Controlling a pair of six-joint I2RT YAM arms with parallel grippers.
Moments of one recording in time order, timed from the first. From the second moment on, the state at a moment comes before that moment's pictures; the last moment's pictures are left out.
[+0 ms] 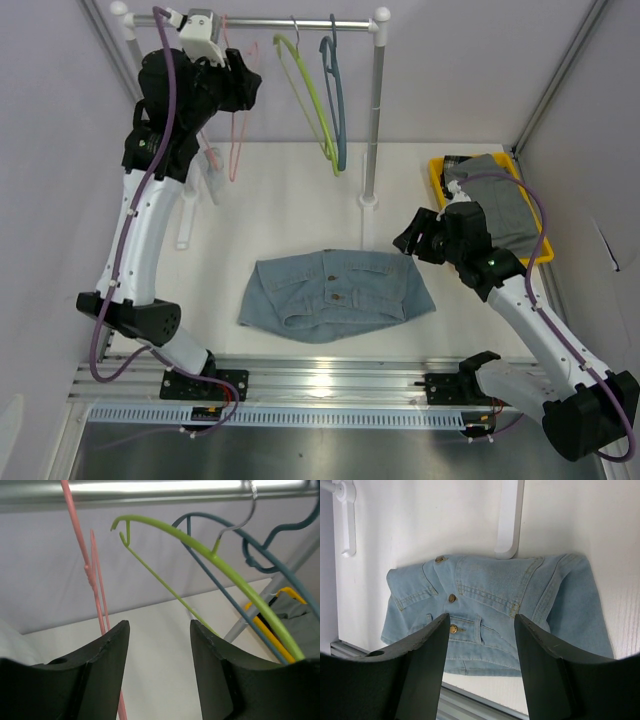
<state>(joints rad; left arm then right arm) -0.26 1.63 2.11 -0.54 0.09 -0.10 0.39 1.02 0.90 -0.47 -0.09 0.61</state>
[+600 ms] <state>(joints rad) -0.26 1.69 2.16 -0.54 -0.09 -0.09 0.39 1.02 0.89 -0.47 -0.09 0.61</state>
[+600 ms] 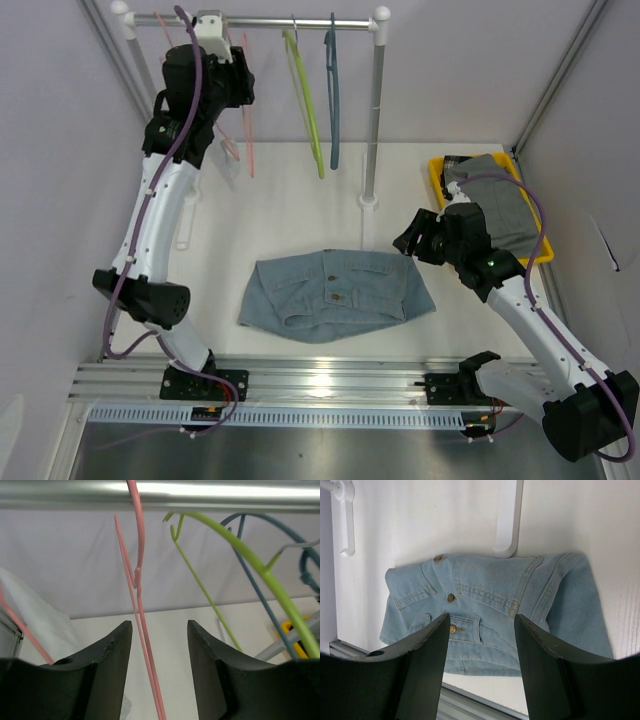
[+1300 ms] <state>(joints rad) -0.26 1.75 2.13 -0.56 -0.17 -0.11 0.39 1.02 0.88 -0.45 -0.09 0.61</state>
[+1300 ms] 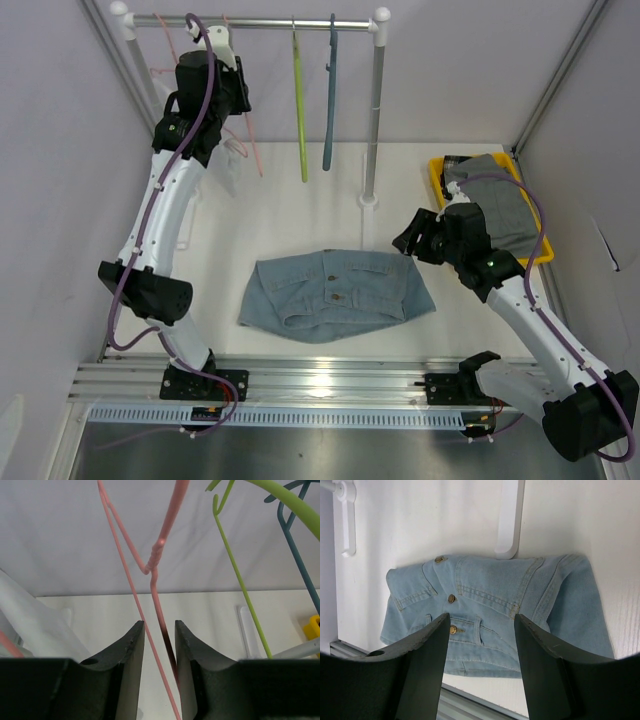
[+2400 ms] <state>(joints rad) -0.29 1.76 2.19 -0.62 -0.23 -0.10 0.39 1.02 0.88 -0.44 -0.10 0.60</state>
